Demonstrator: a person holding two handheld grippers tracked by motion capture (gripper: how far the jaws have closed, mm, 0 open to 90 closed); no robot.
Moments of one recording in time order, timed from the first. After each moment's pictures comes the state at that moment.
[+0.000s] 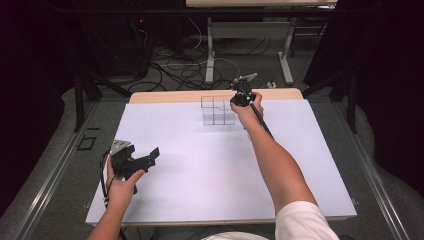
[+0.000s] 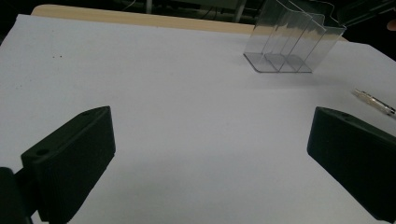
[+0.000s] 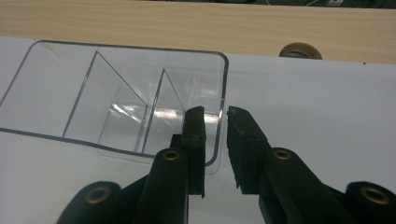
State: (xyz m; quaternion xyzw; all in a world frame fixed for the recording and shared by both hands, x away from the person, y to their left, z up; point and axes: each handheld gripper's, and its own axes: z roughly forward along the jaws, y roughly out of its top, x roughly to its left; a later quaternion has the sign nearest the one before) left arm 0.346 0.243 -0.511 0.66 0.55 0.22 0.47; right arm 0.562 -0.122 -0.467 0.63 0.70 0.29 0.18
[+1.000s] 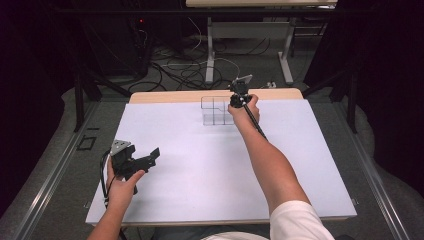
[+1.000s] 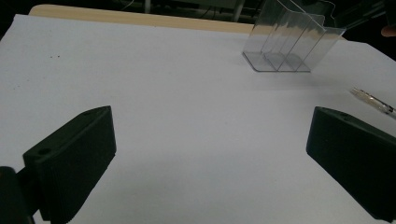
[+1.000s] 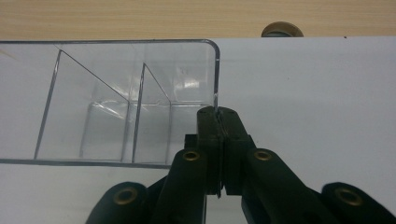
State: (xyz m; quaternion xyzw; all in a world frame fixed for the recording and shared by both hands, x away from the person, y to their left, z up) left arm 0.346 0.242 -0.511 0.66 0.55 0.22 0.47; right arm 0.562 -0.108 -0.471 0.67 0.67 0.25 0.20
